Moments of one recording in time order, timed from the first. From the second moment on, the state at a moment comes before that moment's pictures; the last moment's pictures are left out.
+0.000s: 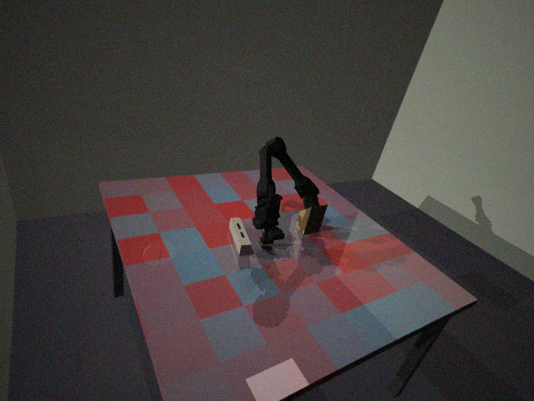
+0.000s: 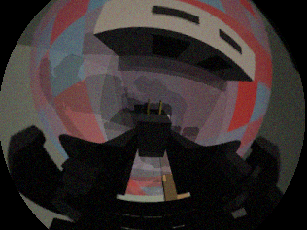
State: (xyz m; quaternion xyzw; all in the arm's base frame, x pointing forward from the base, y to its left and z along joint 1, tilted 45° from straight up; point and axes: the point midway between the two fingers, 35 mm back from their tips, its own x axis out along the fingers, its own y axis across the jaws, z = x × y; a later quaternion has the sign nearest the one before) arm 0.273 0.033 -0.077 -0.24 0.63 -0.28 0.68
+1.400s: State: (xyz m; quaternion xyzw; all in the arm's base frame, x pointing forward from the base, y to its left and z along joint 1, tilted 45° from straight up) arm 0.321 0.023 -0.069 -0.22 0.62 -0.29 0.69
